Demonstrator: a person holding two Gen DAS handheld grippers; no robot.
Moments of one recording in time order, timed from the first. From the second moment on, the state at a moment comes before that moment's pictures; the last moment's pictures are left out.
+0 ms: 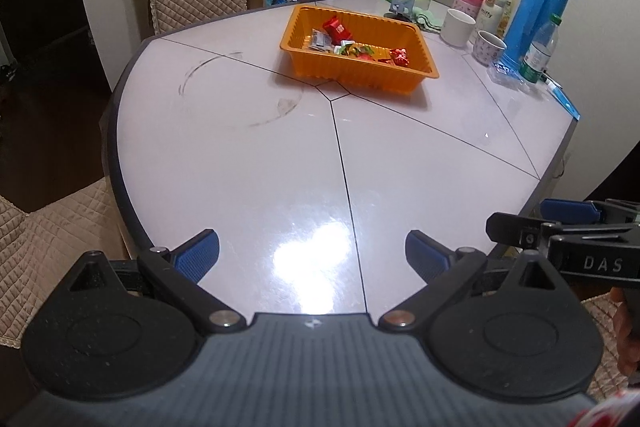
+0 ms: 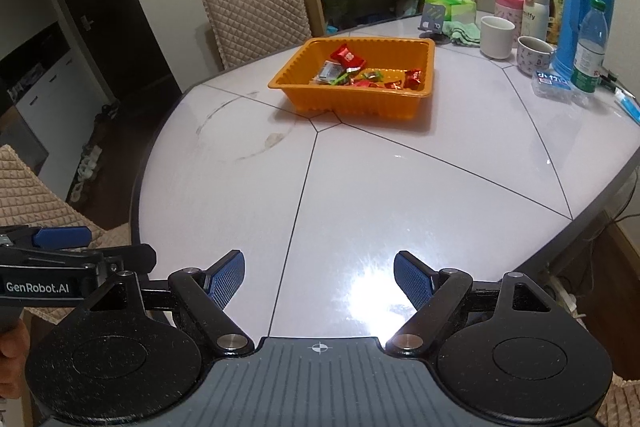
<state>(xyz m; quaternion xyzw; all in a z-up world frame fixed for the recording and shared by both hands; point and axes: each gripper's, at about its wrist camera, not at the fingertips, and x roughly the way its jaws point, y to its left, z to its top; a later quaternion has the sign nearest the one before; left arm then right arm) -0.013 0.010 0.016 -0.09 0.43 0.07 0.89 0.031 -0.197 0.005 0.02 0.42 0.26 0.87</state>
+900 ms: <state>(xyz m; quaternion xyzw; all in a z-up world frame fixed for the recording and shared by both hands) -0.013 0.013 0.011 -0.09 0.44 0.08 0.89 0.027 -0.187 0.003 0.01 0.42 0.27 0.87</state>
